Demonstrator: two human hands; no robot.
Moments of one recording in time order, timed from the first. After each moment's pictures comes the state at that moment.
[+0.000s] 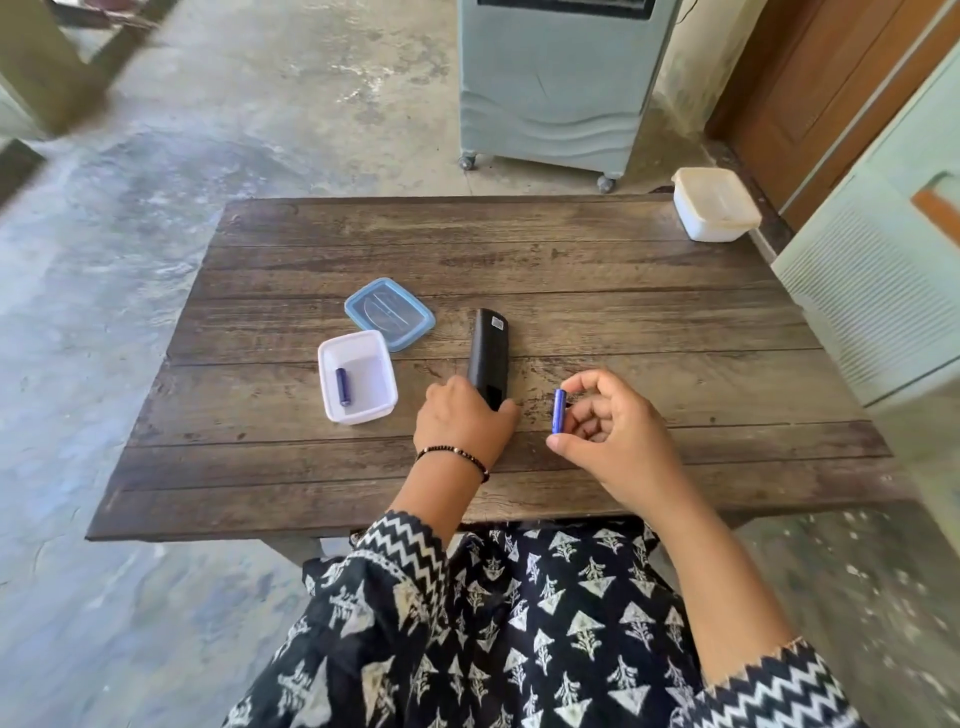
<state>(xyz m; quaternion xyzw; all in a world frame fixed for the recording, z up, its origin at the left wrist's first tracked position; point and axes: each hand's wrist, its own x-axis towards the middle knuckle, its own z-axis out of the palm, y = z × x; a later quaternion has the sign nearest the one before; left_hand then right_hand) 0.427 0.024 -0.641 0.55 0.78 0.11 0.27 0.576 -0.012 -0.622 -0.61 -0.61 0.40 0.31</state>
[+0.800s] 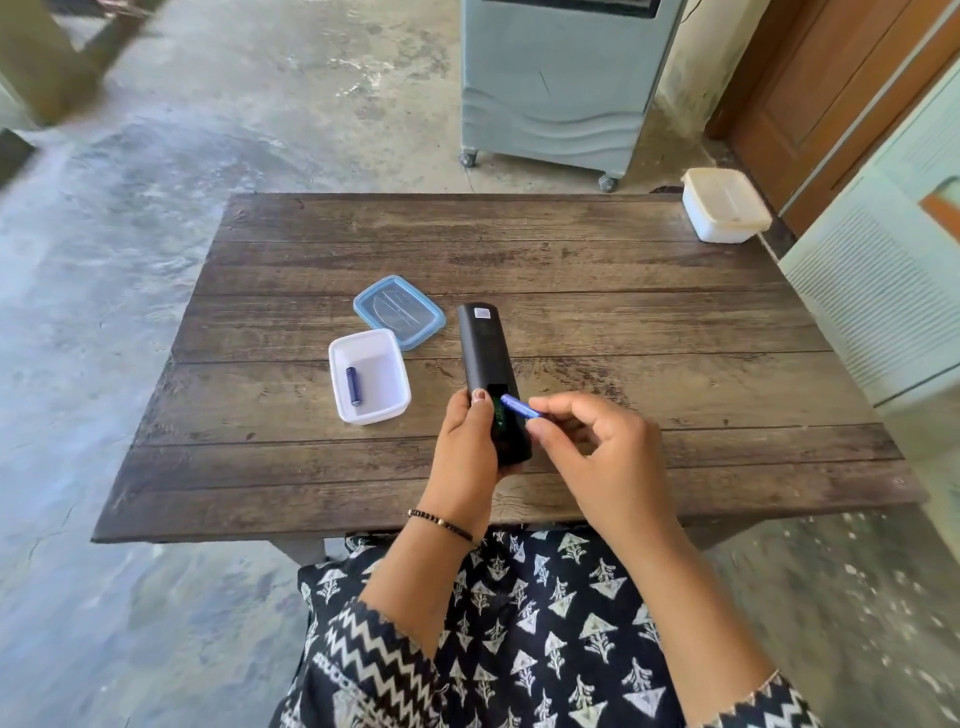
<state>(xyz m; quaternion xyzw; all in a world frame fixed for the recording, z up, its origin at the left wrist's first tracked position) 0.419 -0.014 -0.635 0.26 0.54 0.49 0.64 0.536 -0.030 -0.612 -0.56 -0.67 0.25 0.42</state>
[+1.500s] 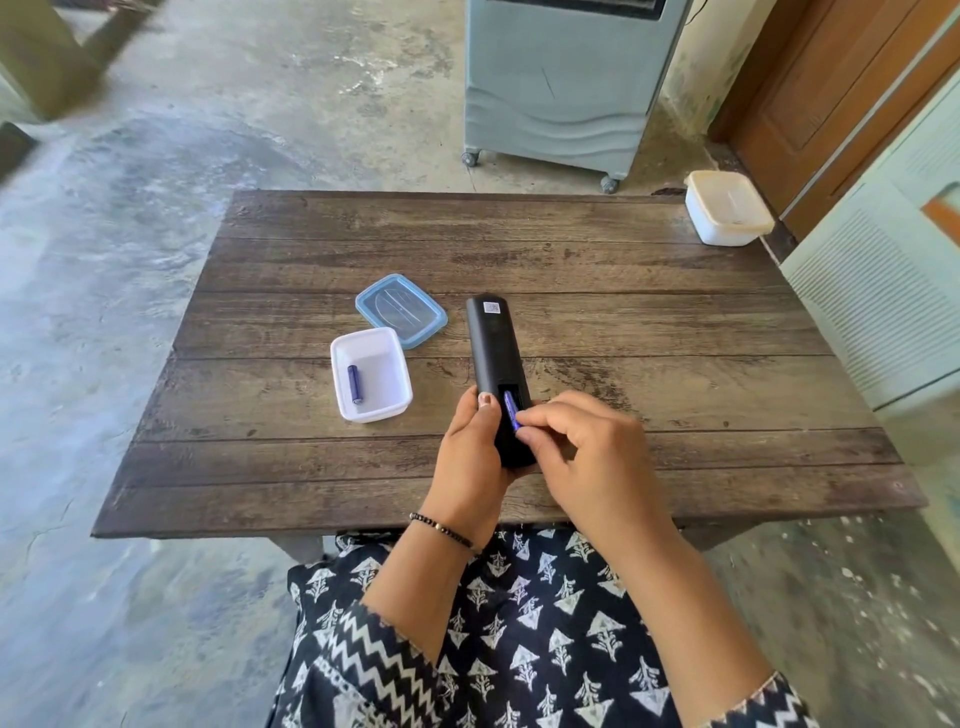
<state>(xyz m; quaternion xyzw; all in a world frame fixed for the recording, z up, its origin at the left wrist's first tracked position) 0.422 -0.019 -0.629 0.22 0.43 0.52 0.70 0.530 -0.030 -0.609 -0.54 -0.75 0.17 0.35</state>
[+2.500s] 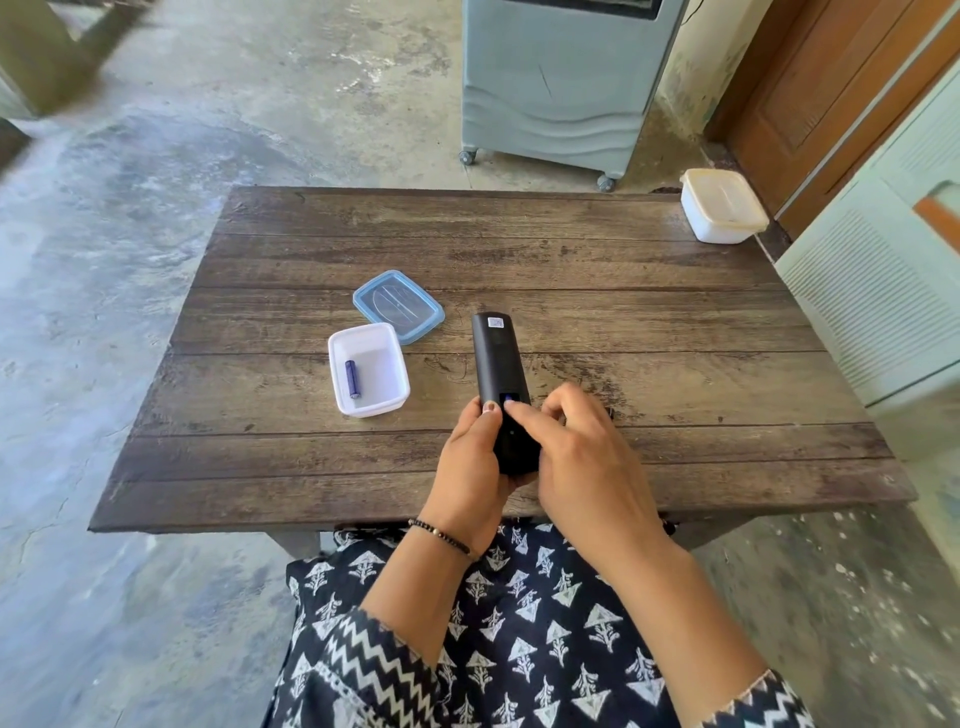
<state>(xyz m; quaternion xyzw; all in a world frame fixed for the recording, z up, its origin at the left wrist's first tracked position) 0.425 -0.030 -0.625 0.18 0.43 0.51 0.72 0.528 -0.039 -0.614 -0.57 -0.79 0.09 0.20</state>
